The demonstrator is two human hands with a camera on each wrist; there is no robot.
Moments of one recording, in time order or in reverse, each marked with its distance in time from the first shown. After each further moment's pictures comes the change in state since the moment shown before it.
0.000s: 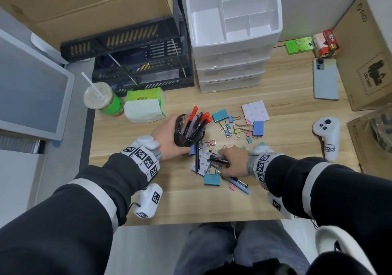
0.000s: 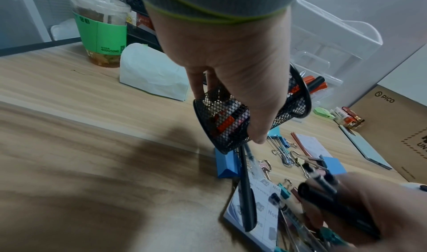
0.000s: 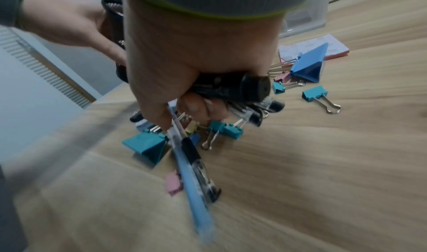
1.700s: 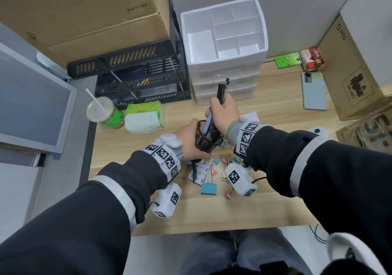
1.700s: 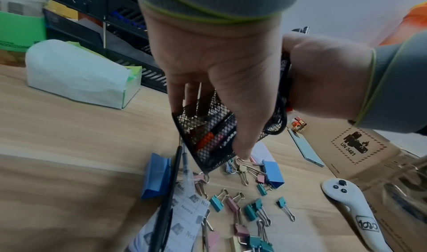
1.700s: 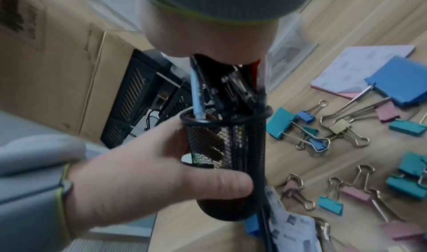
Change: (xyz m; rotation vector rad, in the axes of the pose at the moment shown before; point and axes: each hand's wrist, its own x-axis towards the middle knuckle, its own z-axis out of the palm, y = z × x) left_hand 0.022 0.077 -0.004 0.141 -0.161 -0.042; right_hand 0.014 -0.066 -0.117 1.058 0.808 0.116
